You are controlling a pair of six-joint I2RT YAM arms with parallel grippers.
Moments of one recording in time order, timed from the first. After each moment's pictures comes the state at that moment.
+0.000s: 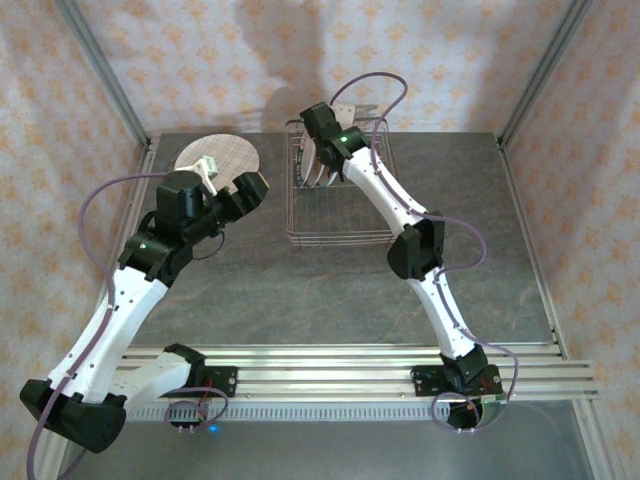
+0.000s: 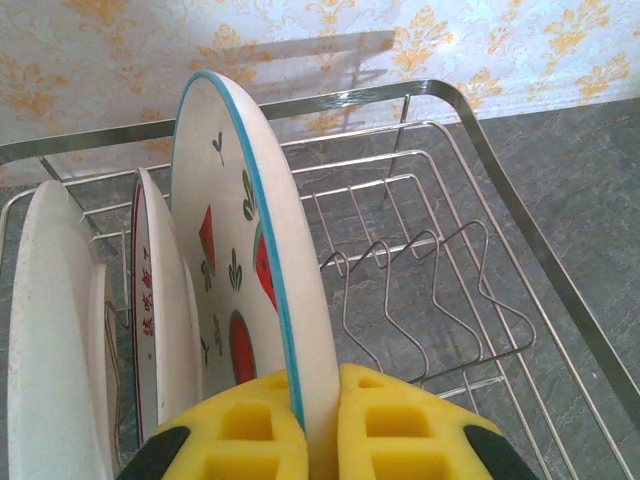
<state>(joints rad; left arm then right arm) -0.31 1.01 1.12 -0.52 0.13 -0.84 0.60 2.45 2.64 -1.01 0.64 0.53</state>
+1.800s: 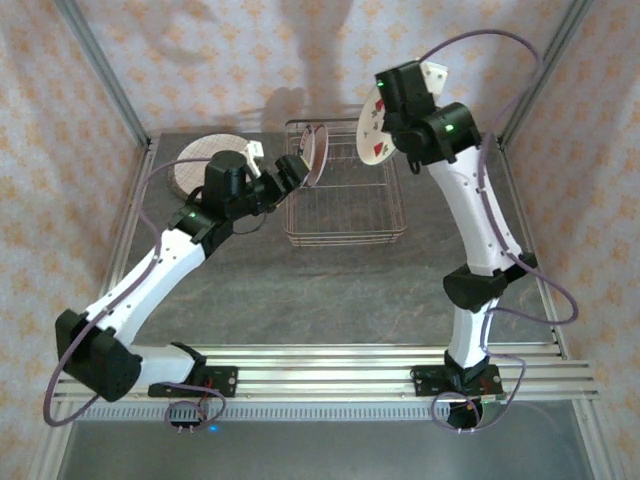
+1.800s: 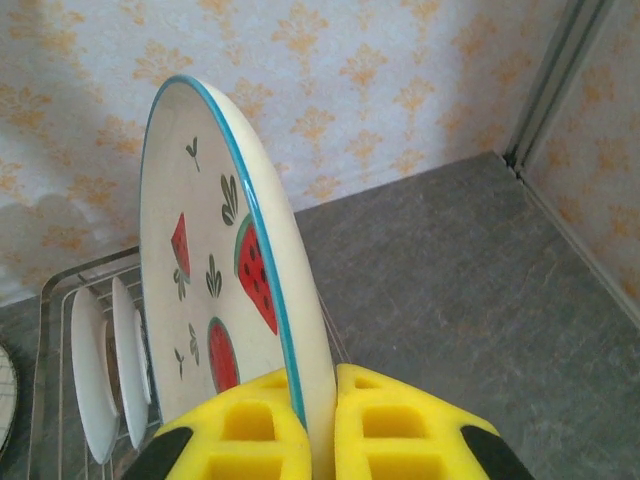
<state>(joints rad) -0.43 1.32 1.20 -0.22 0.28 -1.08 0.52 1.88 2.54 -1.36 0.63 0.60</state>
